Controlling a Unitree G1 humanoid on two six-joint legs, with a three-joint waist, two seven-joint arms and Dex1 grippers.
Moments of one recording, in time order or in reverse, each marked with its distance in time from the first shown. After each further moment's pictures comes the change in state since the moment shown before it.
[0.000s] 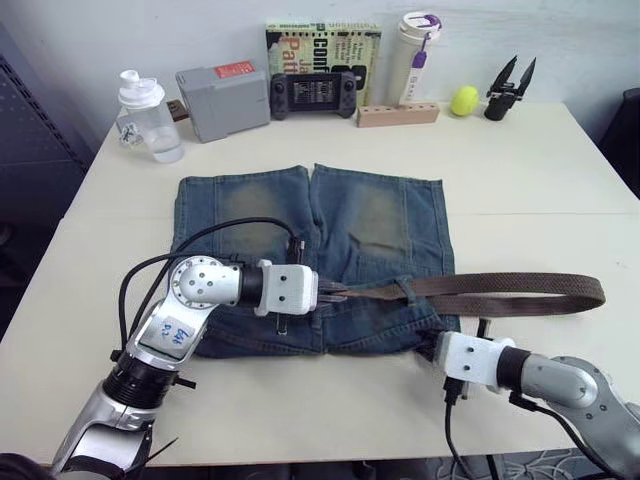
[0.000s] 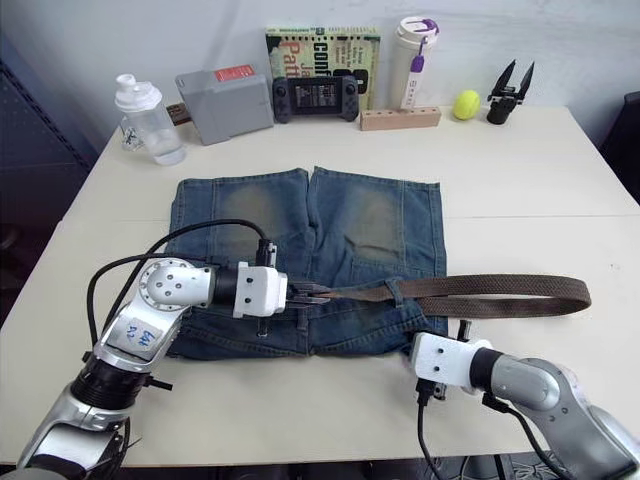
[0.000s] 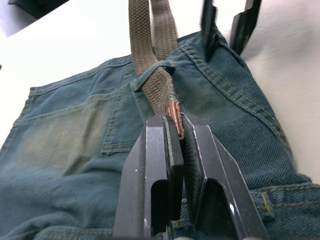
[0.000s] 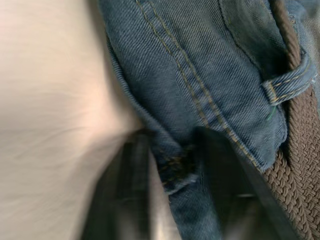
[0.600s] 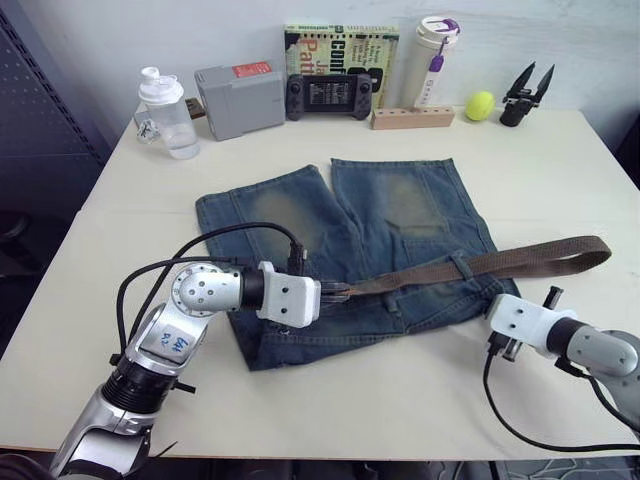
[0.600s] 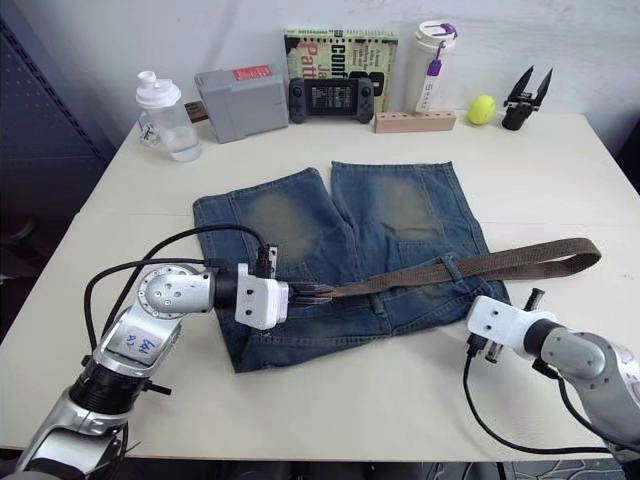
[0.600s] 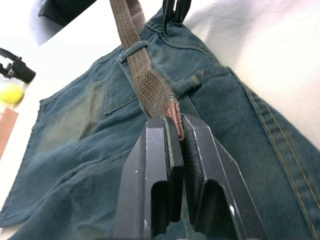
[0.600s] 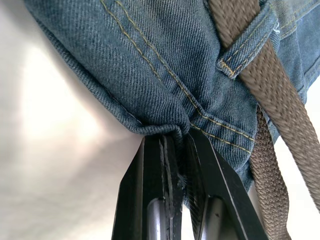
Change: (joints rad) left arm 0.016 -0.004 -0.003 -0.005 0.043 -0.079 0.039; right arm -0.038 -0.049 -0.151 0.279 -0.069 -0.047 -0.049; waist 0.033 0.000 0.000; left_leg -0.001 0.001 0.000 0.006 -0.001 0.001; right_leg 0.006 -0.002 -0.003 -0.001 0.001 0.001
